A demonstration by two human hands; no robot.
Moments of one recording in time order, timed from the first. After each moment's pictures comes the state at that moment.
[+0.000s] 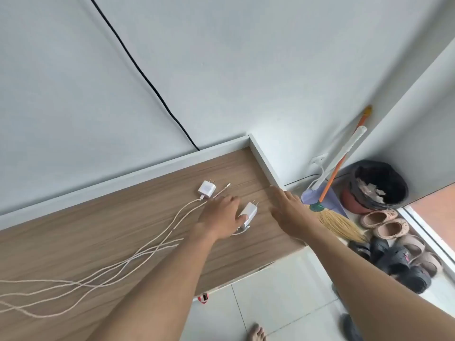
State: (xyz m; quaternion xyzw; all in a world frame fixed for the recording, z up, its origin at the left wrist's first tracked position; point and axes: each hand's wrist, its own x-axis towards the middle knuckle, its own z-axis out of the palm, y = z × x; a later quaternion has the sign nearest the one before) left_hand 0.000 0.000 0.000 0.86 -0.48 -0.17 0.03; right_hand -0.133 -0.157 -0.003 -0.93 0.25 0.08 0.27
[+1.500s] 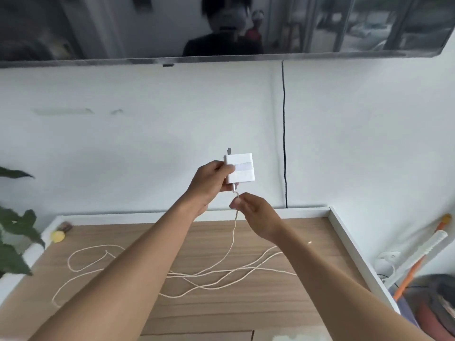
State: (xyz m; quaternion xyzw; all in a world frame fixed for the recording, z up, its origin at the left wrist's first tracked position) left_hand 0.064 0.256 0.250 0.70 -0.13 -0.14 0.68; right_hand -0.005 0.124 0.179 -0.84 0.03 -0.06 0.53
